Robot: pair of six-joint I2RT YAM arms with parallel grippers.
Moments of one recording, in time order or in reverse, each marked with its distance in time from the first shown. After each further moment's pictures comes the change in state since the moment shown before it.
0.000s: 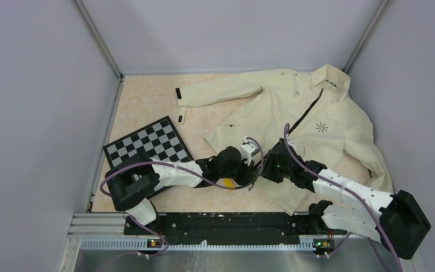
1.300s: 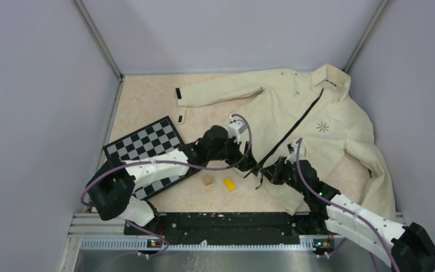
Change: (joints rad) left arm 0.127 -0.184 0.058 -0.139 0.097 -0.079; right arm -0.050 -0.309 -0.364 0.488 -0.066 -0.272
